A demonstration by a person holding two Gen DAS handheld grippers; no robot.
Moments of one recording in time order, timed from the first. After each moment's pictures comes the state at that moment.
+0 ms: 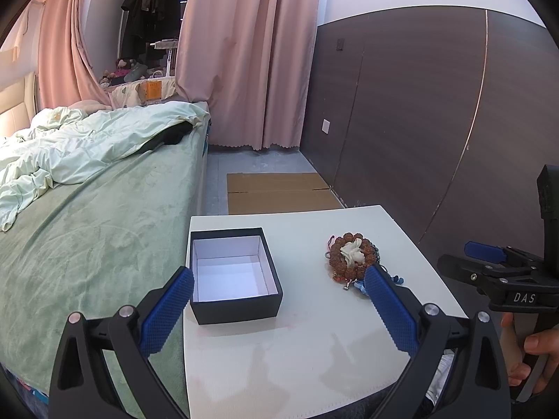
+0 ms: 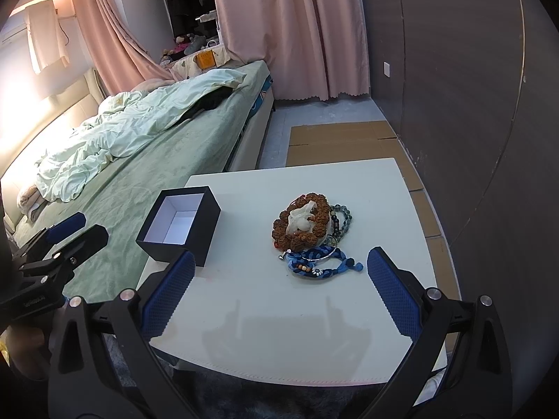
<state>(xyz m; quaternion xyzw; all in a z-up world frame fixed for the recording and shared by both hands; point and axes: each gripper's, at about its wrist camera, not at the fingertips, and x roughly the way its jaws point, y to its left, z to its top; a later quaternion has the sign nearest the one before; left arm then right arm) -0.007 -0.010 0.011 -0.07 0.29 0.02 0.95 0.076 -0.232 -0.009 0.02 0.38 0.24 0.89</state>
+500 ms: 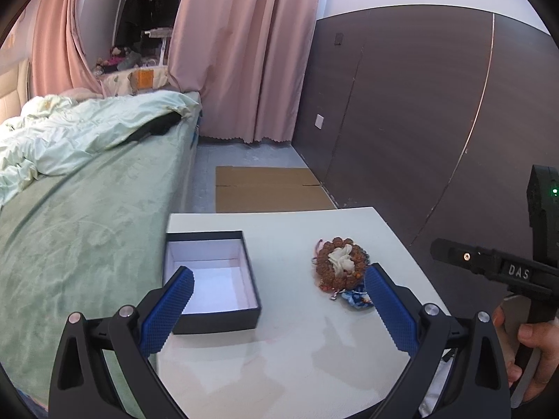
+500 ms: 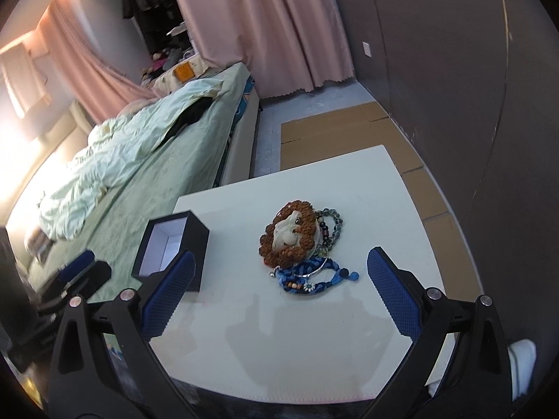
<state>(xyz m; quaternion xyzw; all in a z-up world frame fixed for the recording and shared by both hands) 0.031 -0.017 0.001 -0.10 0.31 -0.01 0.95 0.117 -0.253 -0.021 0.11 0.40 0.22 0.88</state>
